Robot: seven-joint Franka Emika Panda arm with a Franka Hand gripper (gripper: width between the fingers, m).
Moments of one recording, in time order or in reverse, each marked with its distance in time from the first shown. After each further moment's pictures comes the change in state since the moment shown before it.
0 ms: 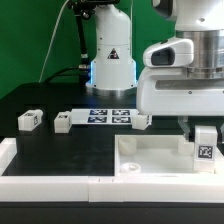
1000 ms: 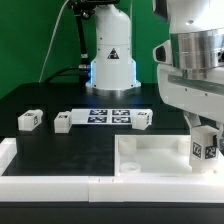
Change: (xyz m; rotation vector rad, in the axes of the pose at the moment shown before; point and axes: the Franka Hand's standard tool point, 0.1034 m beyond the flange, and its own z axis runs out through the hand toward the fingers) arm -0.001 -0.004 0.000 0.062 -0.030 0.749
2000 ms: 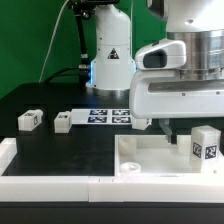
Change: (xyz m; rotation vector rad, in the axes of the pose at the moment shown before) arm 0.015 0.000 -0.004 -0.086 0.014 -1.082
